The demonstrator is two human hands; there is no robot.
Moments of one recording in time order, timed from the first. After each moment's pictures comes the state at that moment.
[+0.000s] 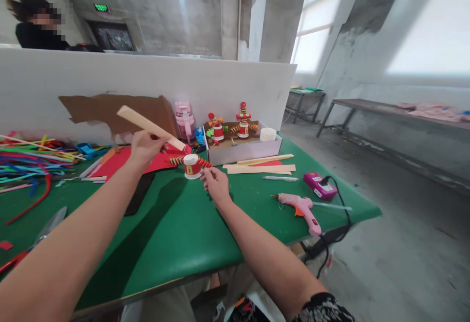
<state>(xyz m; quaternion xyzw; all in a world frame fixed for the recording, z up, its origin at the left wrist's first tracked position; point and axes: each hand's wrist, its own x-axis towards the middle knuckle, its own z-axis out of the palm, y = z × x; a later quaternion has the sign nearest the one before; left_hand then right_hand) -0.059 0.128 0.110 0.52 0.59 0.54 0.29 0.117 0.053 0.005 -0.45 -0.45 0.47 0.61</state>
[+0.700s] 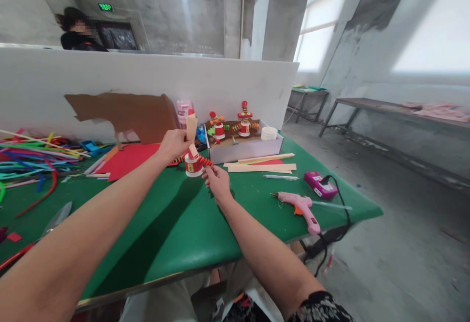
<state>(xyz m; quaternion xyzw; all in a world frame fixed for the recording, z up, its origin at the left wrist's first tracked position) -0.021 0.146 0.107 0.77 0.56 0.32 -0.03 0.119 0.053 0.011 -0.45 -0.40 0.51 0.62</state>
